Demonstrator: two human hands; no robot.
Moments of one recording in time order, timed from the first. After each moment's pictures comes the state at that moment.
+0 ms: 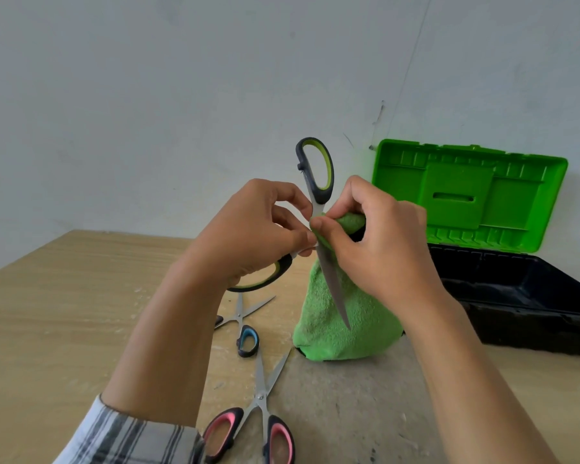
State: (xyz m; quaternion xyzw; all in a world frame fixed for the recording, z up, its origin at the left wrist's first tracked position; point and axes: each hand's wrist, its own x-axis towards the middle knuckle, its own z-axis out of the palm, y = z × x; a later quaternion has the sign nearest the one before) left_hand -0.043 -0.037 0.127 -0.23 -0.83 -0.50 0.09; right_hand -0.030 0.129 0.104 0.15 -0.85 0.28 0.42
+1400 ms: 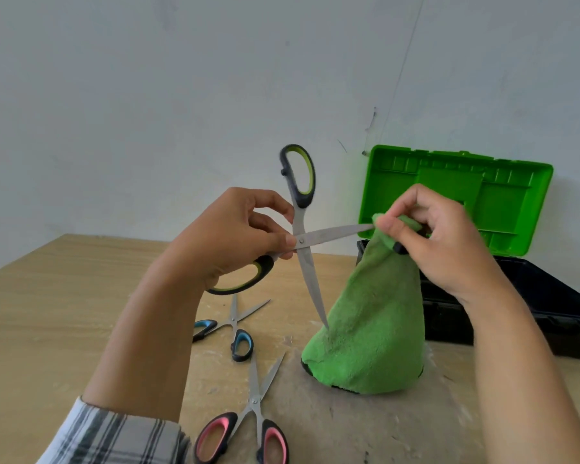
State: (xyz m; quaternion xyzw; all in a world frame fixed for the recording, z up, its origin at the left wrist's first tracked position) left_hand -0.050 -0.050 0.126 -0.22 -0.82 -0.53 0.04; right_hand -0.035 0.206 0.110 0.13 -0.85 0.42 0.30
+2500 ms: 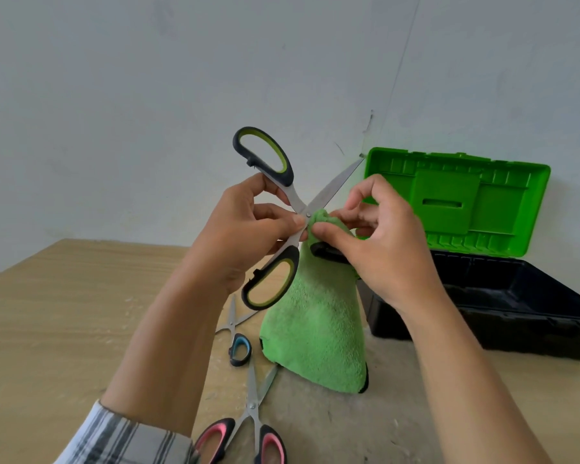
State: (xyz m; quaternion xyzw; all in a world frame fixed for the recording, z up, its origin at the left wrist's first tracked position) left_hand -0.055 -0.027 0.121 -0.20 -0.68 -0.70 0.09; right_hand -0.030 0.139 0.110 0.12 -0.82 0.44 0.34
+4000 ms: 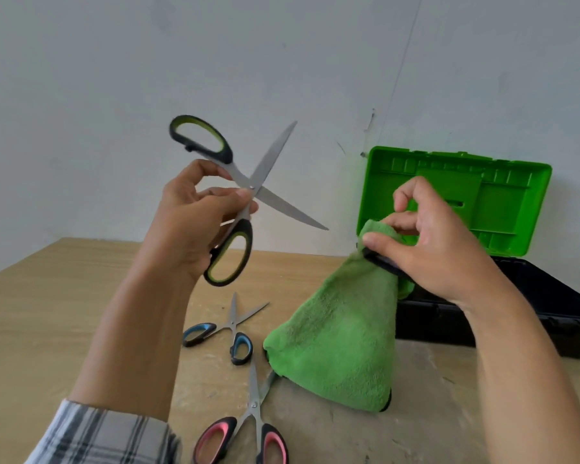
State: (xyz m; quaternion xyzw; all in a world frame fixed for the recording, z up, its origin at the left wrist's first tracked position) left_hand -0.064 -0.061 0.125 -0.13 -0.60 -0.78 0.14; right_hand -0.023 0.191 0.117 0.12 -0.87 0.40 0.26
